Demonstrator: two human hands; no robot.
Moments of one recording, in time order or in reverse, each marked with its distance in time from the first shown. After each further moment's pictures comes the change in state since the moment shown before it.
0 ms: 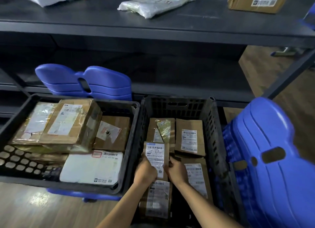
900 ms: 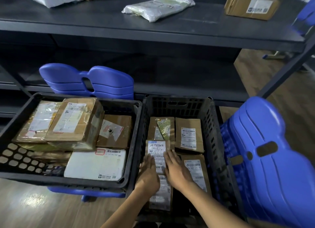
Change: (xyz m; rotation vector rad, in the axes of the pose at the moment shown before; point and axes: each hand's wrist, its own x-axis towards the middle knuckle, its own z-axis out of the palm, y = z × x) left_hand -0.033 -0.022 0.010 0.469 -0.097 0.225; right_hand -0.020 0.004 0.000 -0.675 -0.105 -0.355
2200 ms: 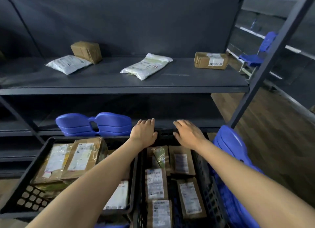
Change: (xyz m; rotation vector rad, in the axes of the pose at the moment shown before) left_hand -0.028 0.077 -0.282 0.393 0.490 0.315; right_hand 0.000 -0.035 -0.283 -0.314 0.364 -0.089
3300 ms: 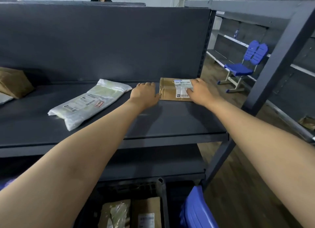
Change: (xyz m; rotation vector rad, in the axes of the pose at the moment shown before) left_hand 0.371 0.127 -0.137 0.008 0.172 -0.018; right_hand 0.244 0.338 -0.145 0.105 0.220 0.379
